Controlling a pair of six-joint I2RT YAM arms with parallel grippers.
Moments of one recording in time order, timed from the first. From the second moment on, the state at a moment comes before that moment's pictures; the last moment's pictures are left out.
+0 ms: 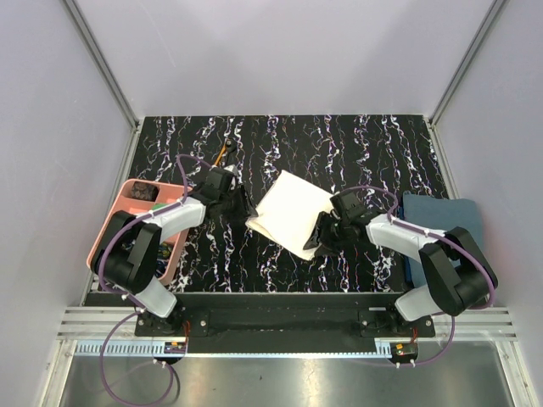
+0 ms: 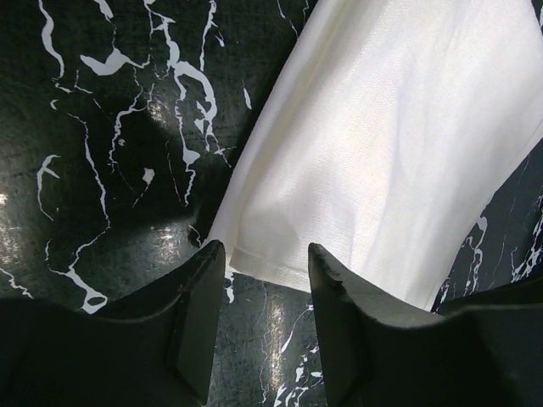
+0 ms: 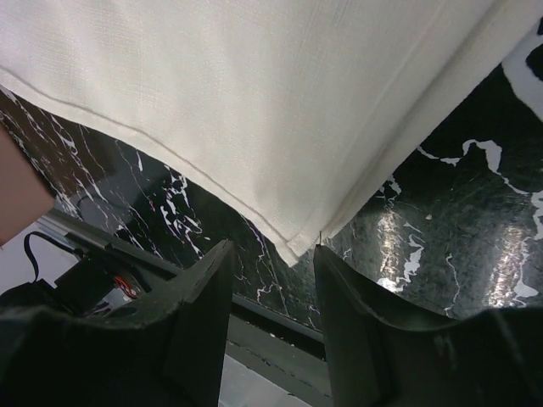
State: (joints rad) left arm -0.42 1.59 0.87 -0.16 0.21 -0.66; right arm 0.52 1.46 0.70 -0.30 -0.35 0.88
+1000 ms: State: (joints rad) left arm -0.46 1.61 0.87 -0.16 0.18 -0.65; right arm 0.56 1.46 0.62 -0.21 -0.36 0.98
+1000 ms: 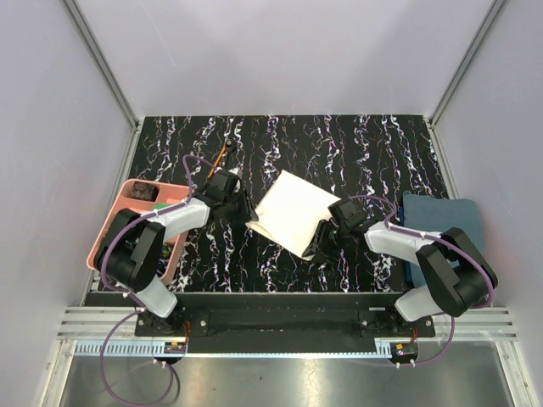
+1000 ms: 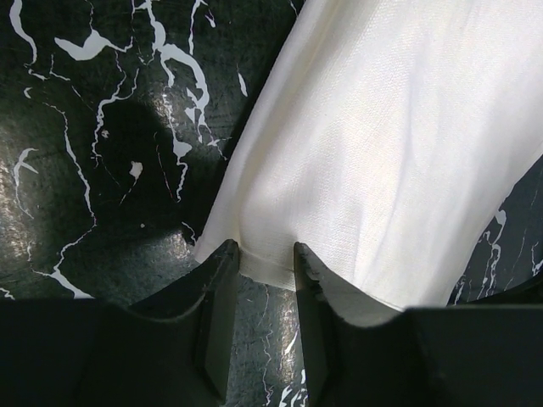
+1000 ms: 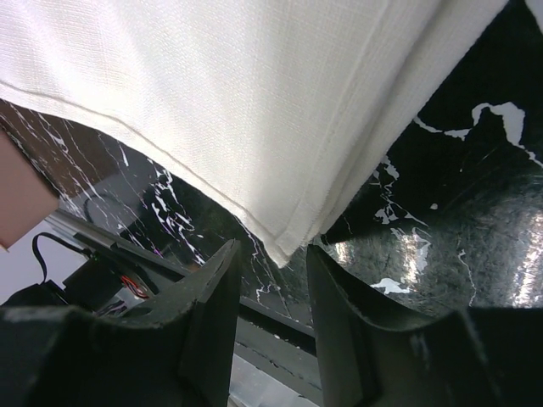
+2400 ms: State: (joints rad) left arm -0.49 1.60 0.86 -0.22 0.07 -0.59; right arm 0.56 1.40 0.61 -0.31 -0.23 0.90
